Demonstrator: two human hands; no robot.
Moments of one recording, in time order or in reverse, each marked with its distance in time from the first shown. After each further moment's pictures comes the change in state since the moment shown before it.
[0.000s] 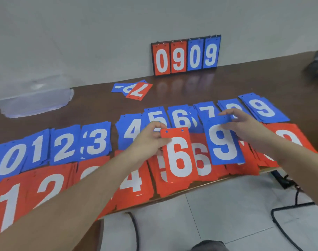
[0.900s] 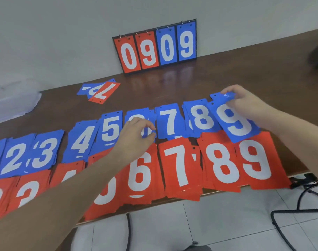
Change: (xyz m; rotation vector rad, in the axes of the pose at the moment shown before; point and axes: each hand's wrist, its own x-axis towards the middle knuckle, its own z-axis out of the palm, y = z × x) left_hand 0.102 0.007 0.119 0.850 0.292 0.300; right_hand 0.147 0.069 -0.151 -0.129 -0.007 -0.085
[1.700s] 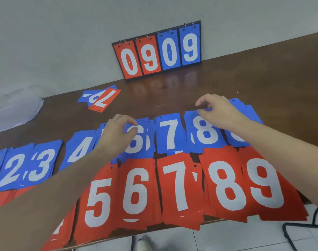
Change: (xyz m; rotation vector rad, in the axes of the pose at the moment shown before) left_hand 0.050 -0.032 -0.024 0.029 0.077 -0.139; right_hand 0.054 -0.012 0.054 -0.278 -0.073 -0.348
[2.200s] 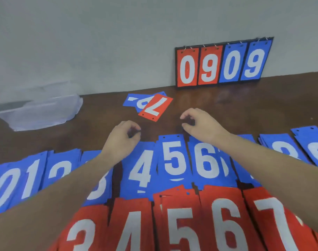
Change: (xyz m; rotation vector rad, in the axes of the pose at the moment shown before) left_hand 0.046 -0.182 -0.104 -0.111 0.005 -0.085; right_hand 0.094 -0.187 0.156 -0.028 -0.115 -0.141
